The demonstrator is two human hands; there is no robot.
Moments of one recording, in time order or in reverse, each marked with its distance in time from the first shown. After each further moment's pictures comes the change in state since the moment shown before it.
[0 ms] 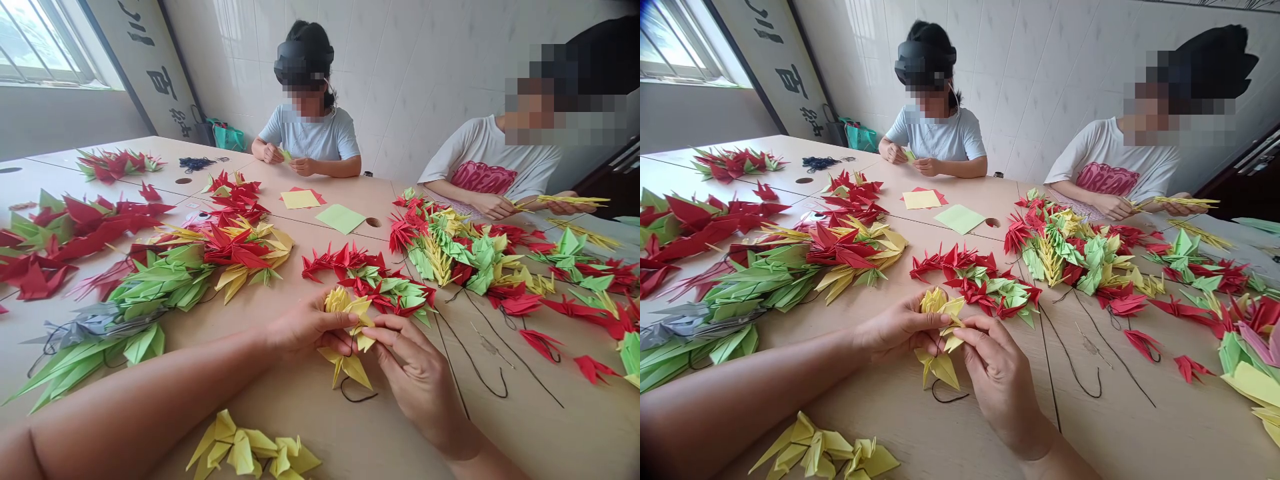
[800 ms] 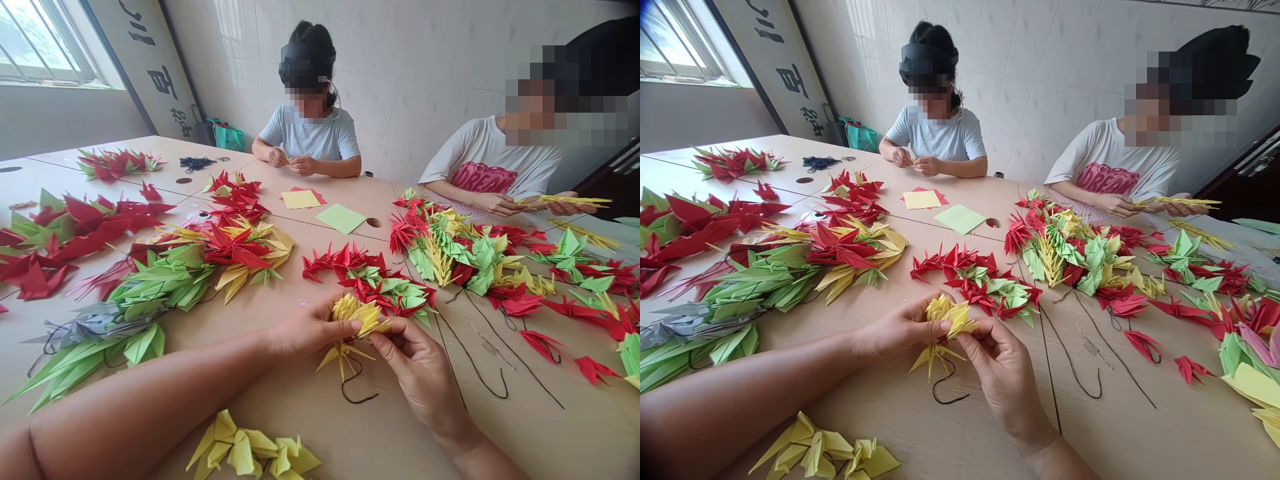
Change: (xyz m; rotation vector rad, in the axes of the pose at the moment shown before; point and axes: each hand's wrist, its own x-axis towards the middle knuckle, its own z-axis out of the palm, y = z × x) left_hand -0.001 -0.003 -0.001 0.174 -0.108 0.135; right_hand 0.002 0.000 0.005 0.575 0.005 0.565
